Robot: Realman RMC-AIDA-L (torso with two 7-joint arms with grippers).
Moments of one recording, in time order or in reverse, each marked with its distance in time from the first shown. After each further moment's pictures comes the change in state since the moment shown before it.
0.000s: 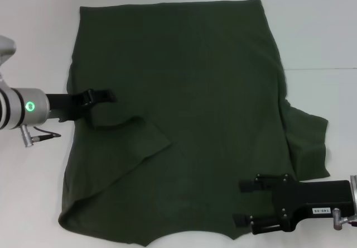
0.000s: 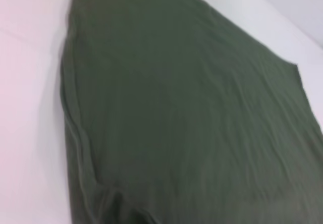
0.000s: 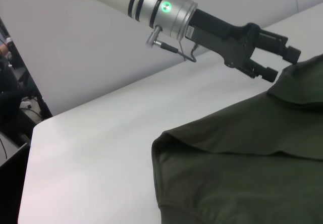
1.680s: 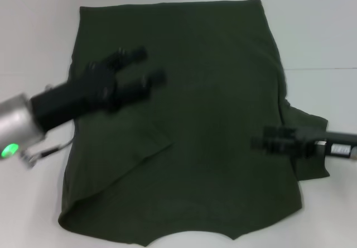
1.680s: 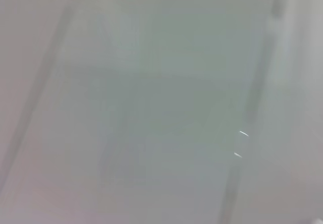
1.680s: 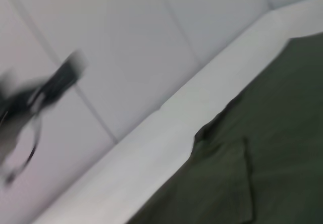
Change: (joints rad) left arm 0.186 -0.025 -0.018 -0.065 -0.765 0.780 1.248; right arm 0.046 -0.036 0.233 -0.012 0.008 0.024 0.346
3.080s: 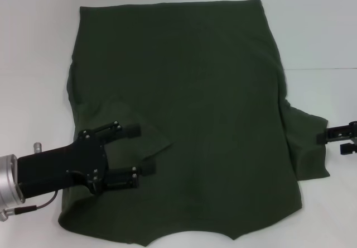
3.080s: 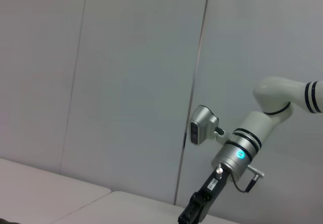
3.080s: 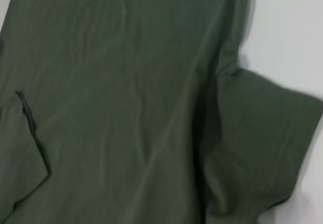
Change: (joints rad) left arm 0.104 -0.013 -0.054 0.087 0.285 0.095 0.101; right arm 0.125 -0.159 -0.011 -0.064 -0.494 0.157 0.814
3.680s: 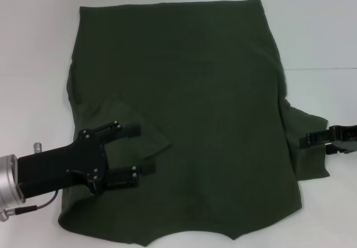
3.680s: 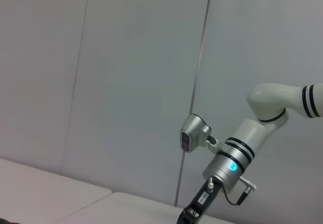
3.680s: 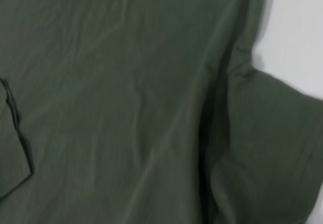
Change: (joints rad) left arm 0.001 -0.002 0.000 -0.002 -0.004 -0.003 -0.002; right arm 0.045 0.025 -0.060 0.086 -0.001 0.135 -0.042
